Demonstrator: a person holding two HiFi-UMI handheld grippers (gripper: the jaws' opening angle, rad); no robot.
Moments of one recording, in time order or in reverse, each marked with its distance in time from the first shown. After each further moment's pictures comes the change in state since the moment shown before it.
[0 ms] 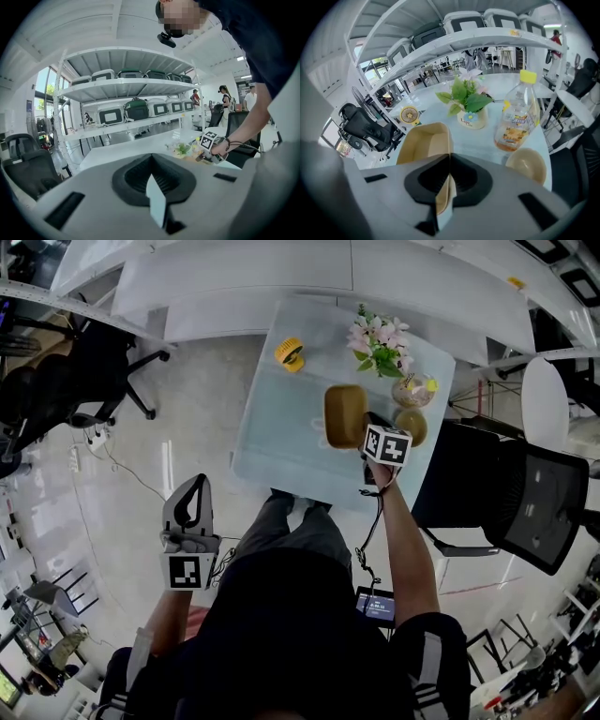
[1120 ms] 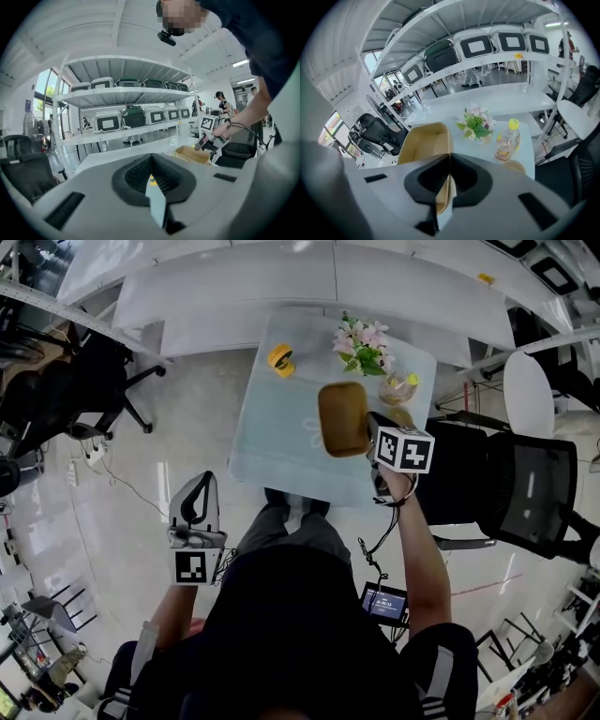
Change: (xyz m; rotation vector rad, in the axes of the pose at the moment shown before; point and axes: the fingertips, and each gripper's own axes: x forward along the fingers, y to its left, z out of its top) left arm -0.021 -0.022 0.024 -0.001 -0.107 -0.035; right arm -0.127 0.040 0.050 -0.015 -0.045 0.107
